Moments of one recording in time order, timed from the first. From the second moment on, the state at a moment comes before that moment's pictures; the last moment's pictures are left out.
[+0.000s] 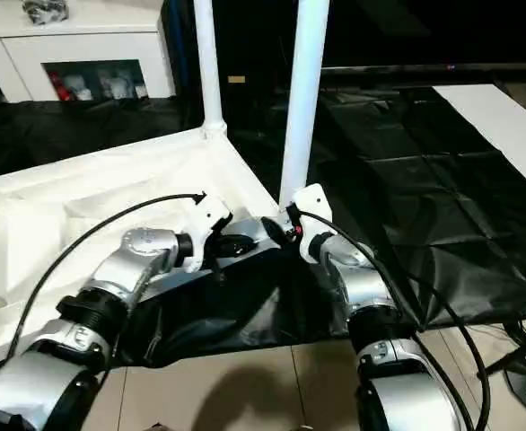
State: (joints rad) left arm -0.70 0.11 -0.16 0.80 0.06 0.14 -0.92; right arm -0.60 -0.15 0.02 0.78 0.00 0.03 0.58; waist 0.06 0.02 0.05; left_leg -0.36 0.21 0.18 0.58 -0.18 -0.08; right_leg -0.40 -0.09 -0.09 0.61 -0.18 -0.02
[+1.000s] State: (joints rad) left arm -0.63 0.29 -0.23 0.69 -0.01 0.10 -1.39; right arm -0.46 -0.39 0.19 0.49 0.09 0.09 1.28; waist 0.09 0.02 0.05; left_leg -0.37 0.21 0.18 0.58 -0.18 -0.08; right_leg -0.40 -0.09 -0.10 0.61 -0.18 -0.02
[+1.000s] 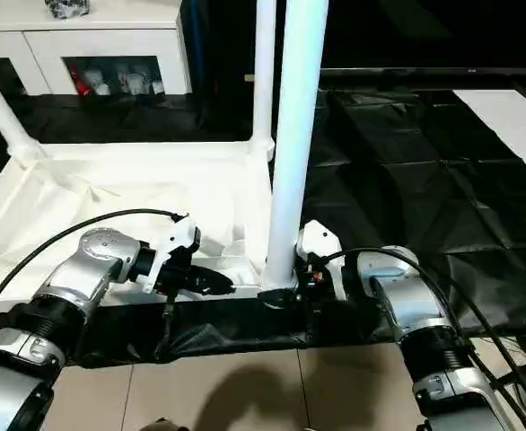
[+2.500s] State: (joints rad) left arm -0.67 0.21 -0.20 0.77 0.01 0.08 -1.20; right arm -0.48 -0.32 0.10 0.59 0.07 0.03 1.04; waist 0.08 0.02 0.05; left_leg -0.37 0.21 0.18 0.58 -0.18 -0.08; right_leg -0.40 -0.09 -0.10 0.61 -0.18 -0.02
